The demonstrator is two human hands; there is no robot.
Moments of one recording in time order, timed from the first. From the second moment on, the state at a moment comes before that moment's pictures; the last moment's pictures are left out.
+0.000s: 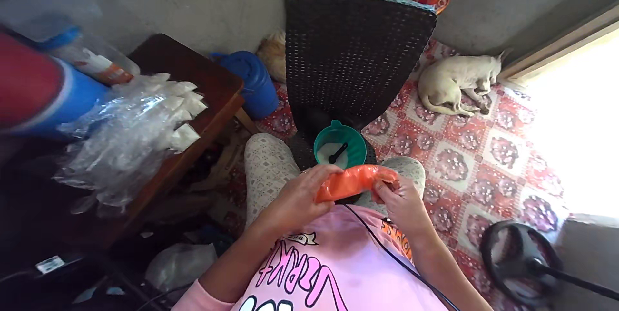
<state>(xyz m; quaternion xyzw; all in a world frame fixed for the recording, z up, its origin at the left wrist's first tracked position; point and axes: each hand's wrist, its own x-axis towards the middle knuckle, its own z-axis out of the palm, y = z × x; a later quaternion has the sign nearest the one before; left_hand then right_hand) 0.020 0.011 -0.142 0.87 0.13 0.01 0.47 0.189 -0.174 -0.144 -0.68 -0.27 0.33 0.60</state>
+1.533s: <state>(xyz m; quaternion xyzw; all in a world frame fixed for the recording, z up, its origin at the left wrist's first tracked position) 0.016 0.041 -0.158 0.66 0.09 0.02 0.75 0.203 -0.175 -0.157 -0.56 -0.44 0.33 0.63</state>
